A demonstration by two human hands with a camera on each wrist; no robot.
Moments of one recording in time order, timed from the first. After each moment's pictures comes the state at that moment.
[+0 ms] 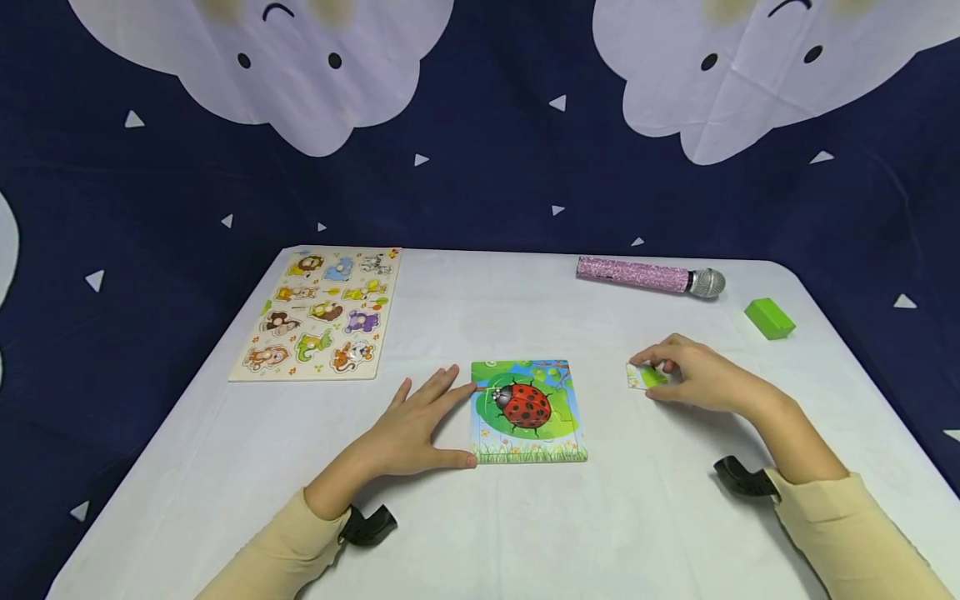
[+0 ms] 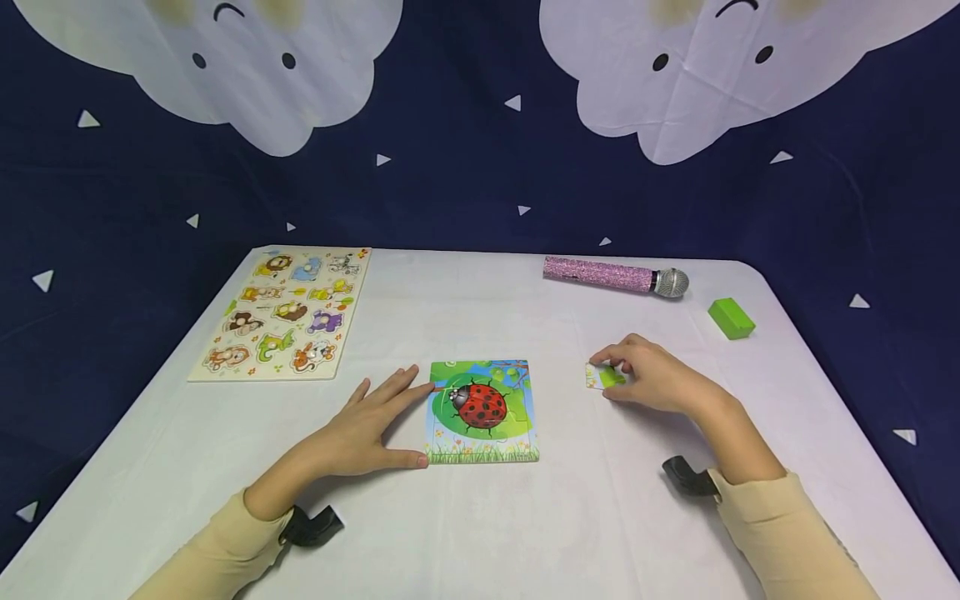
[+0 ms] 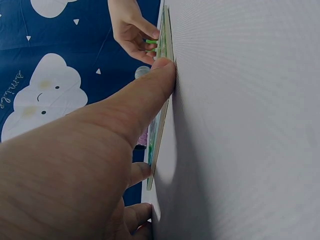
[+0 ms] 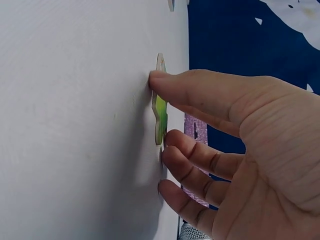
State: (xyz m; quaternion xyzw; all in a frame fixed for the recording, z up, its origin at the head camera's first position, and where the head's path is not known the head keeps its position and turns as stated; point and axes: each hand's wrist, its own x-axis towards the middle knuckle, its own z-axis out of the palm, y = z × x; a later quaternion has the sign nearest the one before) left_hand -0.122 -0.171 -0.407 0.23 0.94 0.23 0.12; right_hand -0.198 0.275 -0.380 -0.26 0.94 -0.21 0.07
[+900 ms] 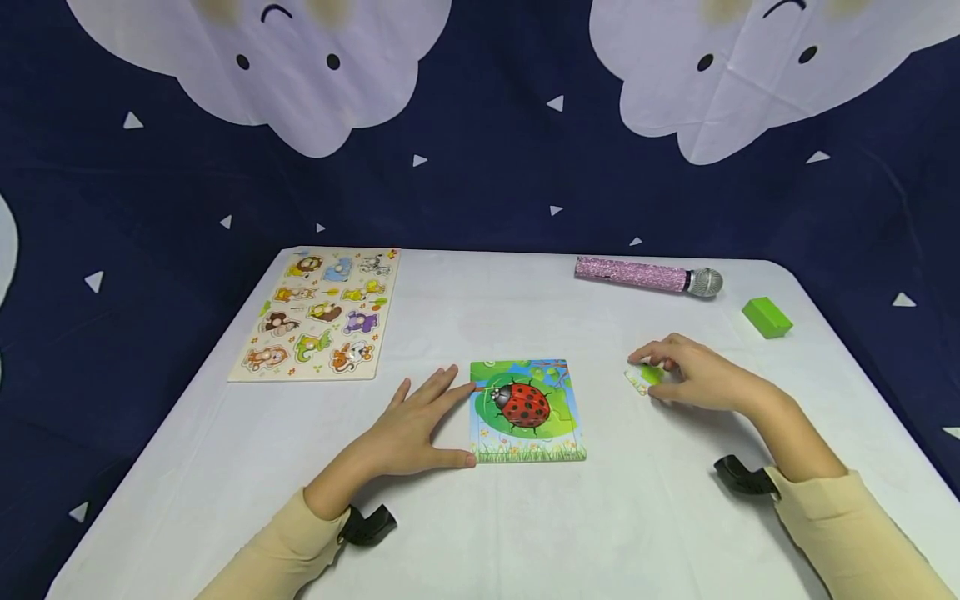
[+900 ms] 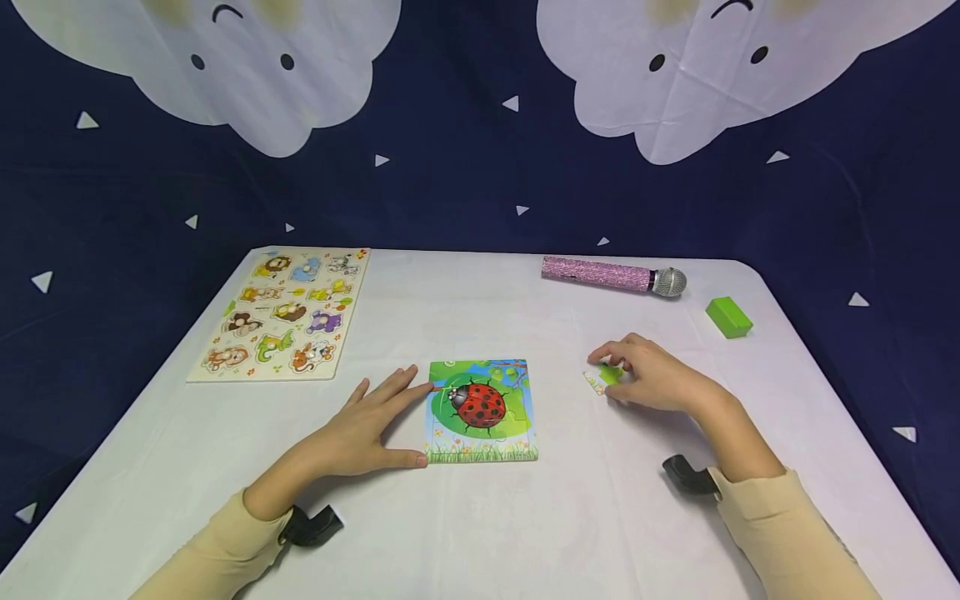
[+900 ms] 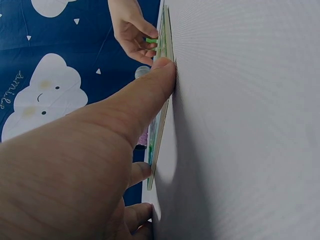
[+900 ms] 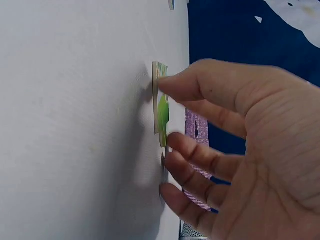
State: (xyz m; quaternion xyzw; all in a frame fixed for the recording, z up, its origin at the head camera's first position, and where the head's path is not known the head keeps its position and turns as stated) left_hand -0.121 -0.171 -0.407 0.23 0.94 0.23 0.12; right_hand -0.197 0.279 -0.380 -0.26 0.94 -0.23 0.08
